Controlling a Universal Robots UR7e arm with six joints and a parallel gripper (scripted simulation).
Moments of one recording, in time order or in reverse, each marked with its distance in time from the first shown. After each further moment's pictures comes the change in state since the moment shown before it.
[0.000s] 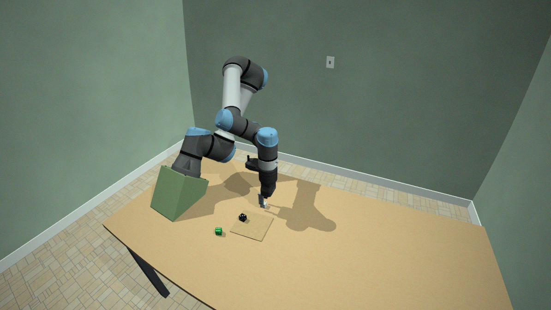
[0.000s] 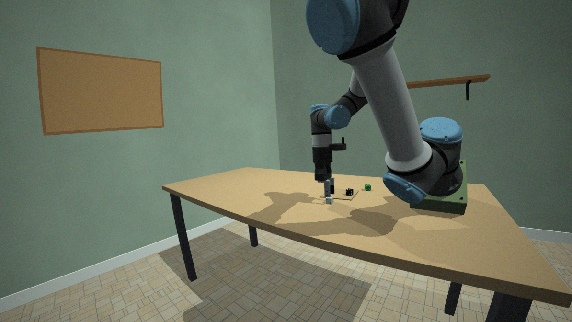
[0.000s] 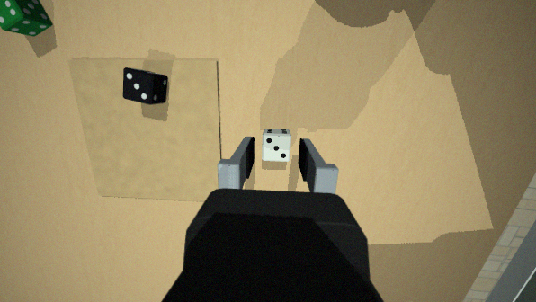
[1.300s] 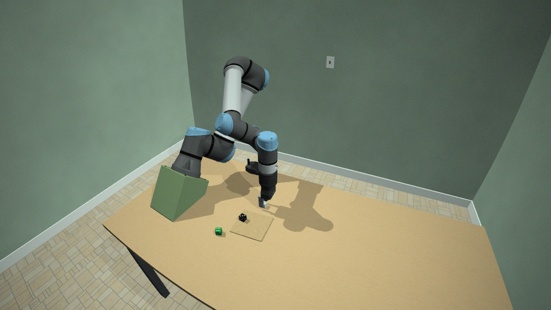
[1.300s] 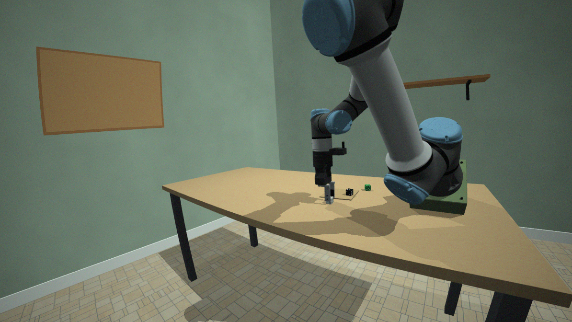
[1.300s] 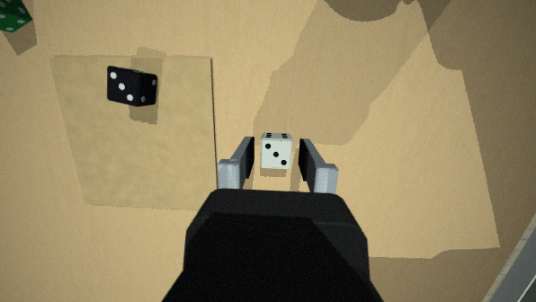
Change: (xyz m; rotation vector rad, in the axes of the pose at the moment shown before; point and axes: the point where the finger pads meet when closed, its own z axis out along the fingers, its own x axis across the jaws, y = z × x) arm 0.000 0.000 0.016 0.001 0.001 0.000
